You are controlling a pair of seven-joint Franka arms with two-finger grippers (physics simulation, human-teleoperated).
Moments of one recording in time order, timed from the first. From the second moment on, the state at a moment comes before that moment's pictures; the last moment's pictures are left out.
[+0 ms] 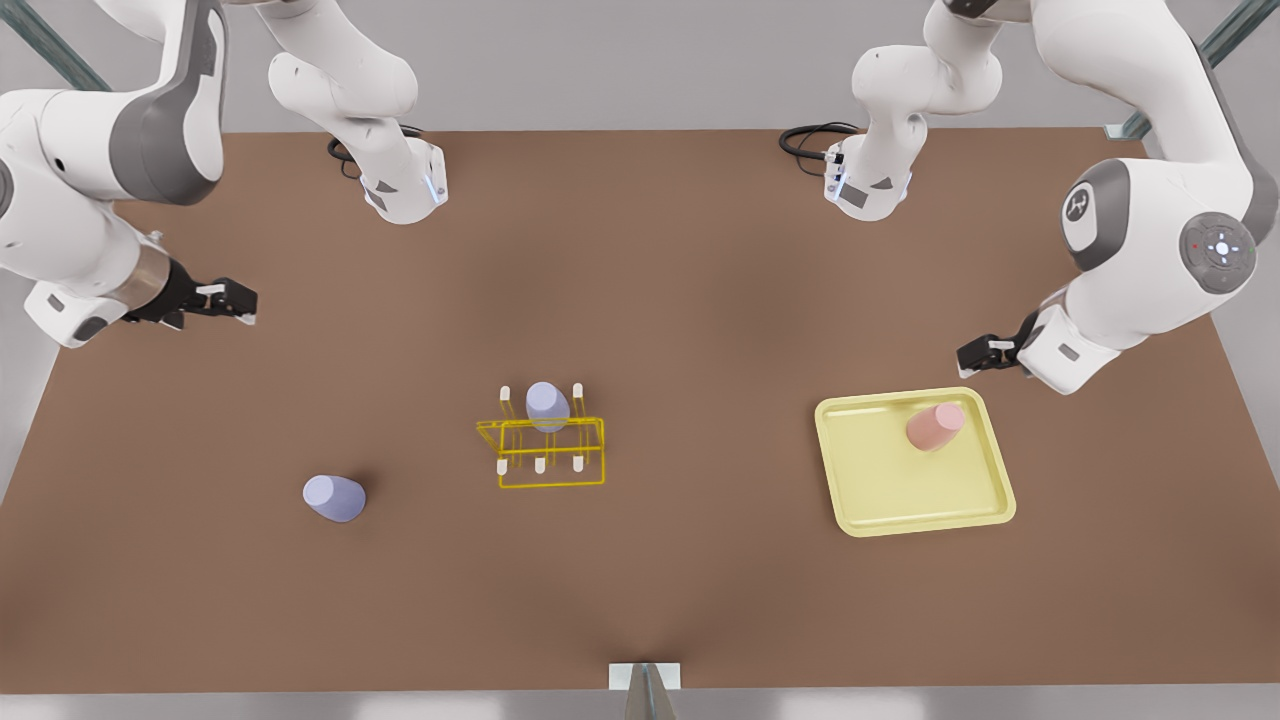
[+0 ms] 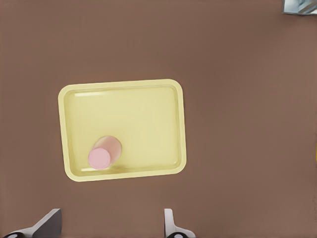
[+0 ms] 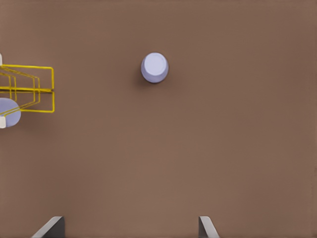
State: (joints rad) left arm -0.09 0.16 0.04 -1.53 -0.07 1.63 -0.06; right arm -0.07 0.07 0.06 -1.49 -0.05 1.42 -0.10
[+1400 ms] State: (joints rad) left arm -0.02 0.47 0.10 -2.01 -0.04 2.29 -0.05; right arm -0.09 0.73 0.05 -1.56 -0.03 2.19 -0.10
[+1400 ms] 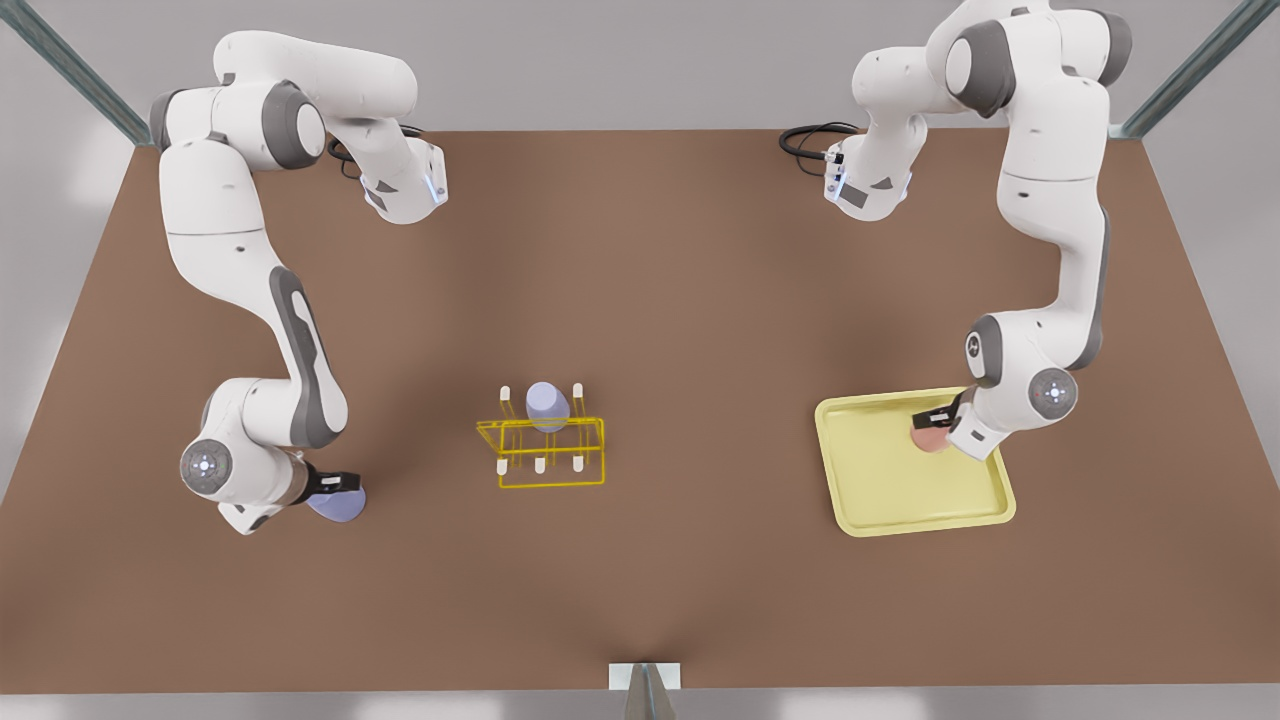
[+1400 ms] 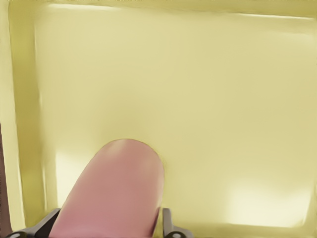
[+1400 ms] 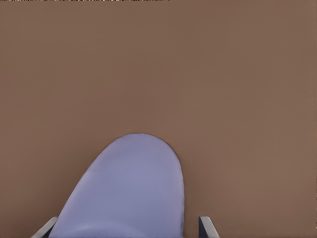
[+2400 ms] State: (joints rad) left arm -0.04 0.44 0.06 -1.88 -0.05 2.23 -0.06; right arm -0.01 0.59 0.14 -1.53 0.03 2.13 -0.10
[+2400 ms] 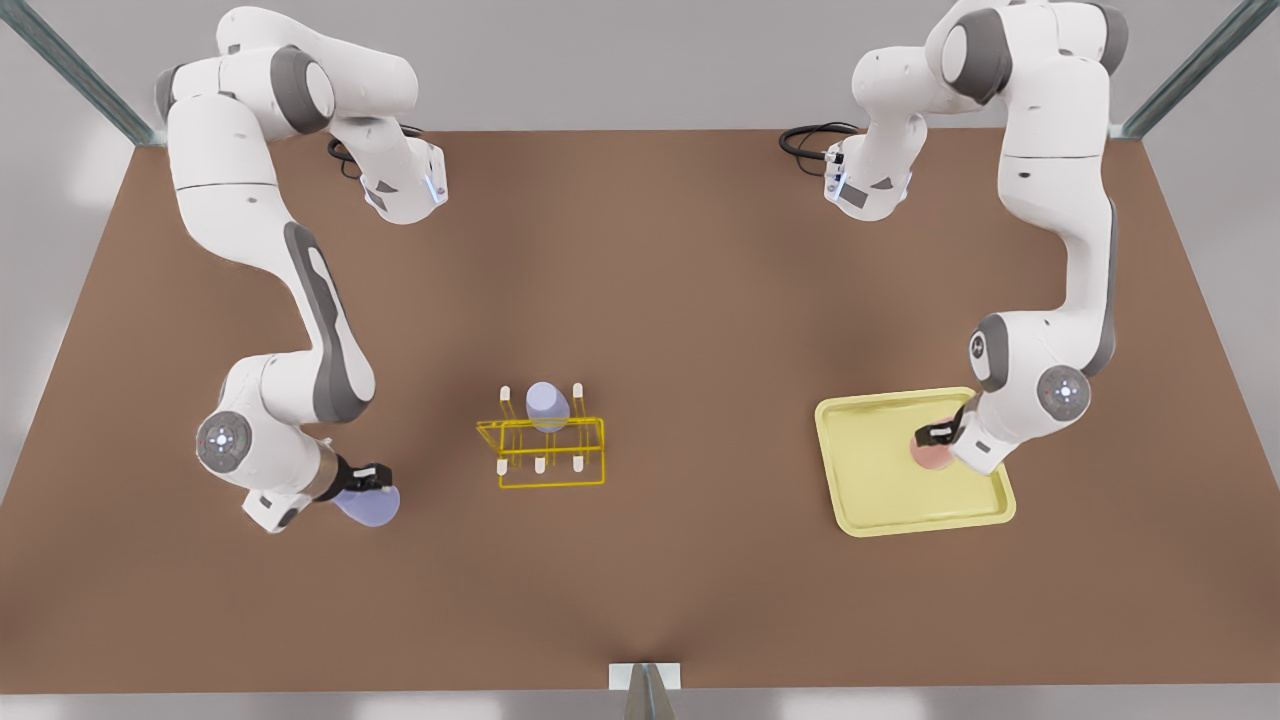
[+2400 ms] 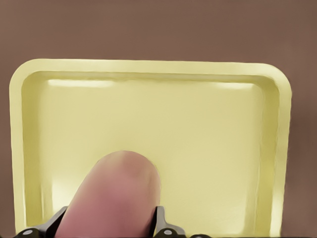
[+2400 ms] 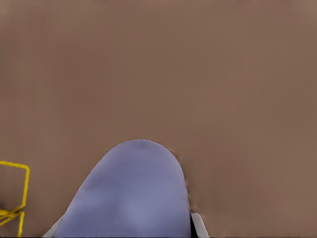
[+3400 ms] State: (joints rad) left arm -0.46 0.99 -0.35 -0.88 -0.10 2.15 -0.97; right arm 0.20 0.59 0.16 -1.49 0.27 2.00 0.00
